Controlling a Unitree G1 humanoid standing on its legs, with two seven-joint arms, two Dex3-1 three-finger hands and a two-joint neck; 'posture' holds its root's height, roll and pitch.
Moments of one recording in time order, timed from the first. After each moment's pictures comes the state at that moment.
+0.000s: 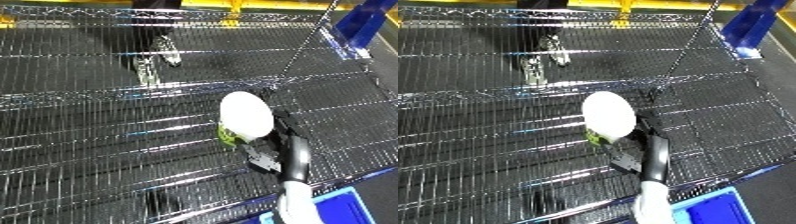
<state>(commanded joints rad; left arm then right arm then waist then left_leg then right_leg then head) -0.29 0.57 -0.17 0.01 -0.94 -0.01 -0.07 -1.05 -0.68 0.20 0.55 0.43 -0.20 -0.60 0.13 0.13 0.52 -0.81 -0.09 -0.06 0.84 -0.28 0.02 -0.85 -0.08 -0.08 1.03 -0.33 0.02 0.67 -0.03</state>
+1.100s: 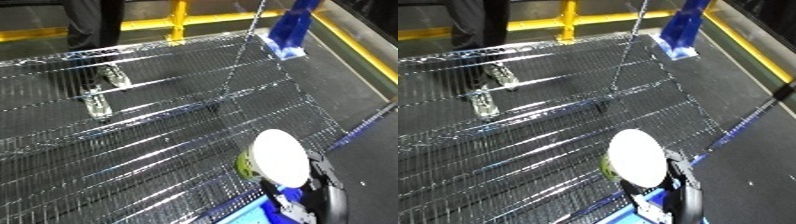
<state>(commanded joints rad) -0.20 0.47 -0.09 0.04 -0.84 -0.10 -0.08 -0.41 -0.56 -0.11 0.06 0.42 -0.28 -0.59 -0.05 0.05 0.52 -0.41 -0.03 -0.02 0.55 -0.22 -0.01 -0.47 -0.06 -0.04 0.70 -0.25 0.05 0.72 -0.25</state>
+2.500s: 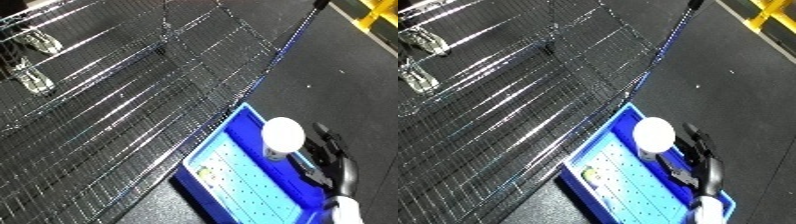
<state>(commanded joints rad) -0.15 0.39 -0.12 0.14 -0.88 -0.17 -0.09 -0.07 -0.54 -0.26 0.33 0.69 -0.39 -0.41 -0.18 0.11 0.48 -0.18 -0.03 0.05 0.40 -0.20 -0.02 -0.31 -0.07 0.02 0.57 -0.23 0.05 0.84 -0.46</state>
